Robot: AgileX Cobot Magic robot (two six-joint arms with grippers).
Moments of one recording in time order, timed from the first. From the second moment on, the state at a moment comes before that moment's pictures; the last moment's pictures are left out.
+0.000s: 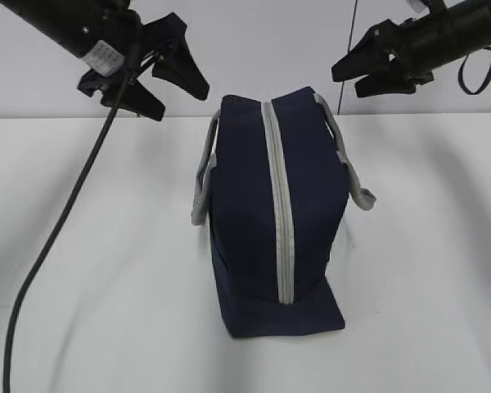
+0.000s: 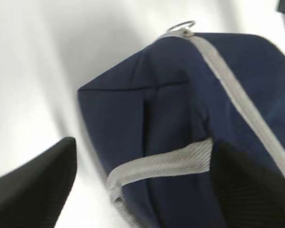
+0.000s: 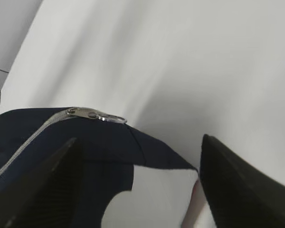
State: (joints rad) left arm -0.25 1.98 -1.78 -0.67 1.09 0.25; right arm -0.13 2.21 -1.95 1.02 1.20 -0.80
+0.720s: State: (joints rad) left arm -0.37 1.78 -1.78 -0.04 1.24 -0.09; right arm -0.07 1.87 -1.84 0.55 1.23 -0.24
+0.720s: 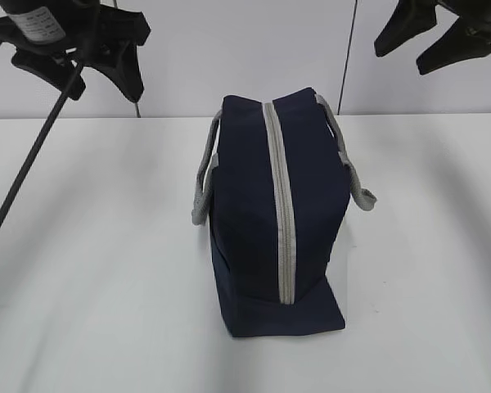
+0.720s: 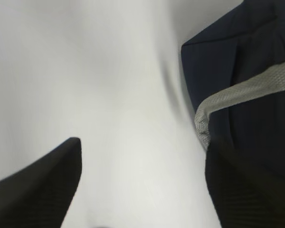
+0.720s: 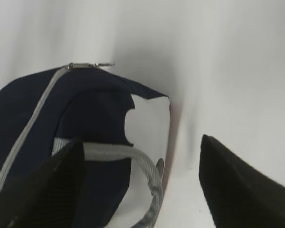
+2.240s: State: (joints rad) left arm -0.38 0.48 -0.64 0.02 1.13 -0.15; right arm -0.04 0.53 -0.65 0.31 1.22 -0.15
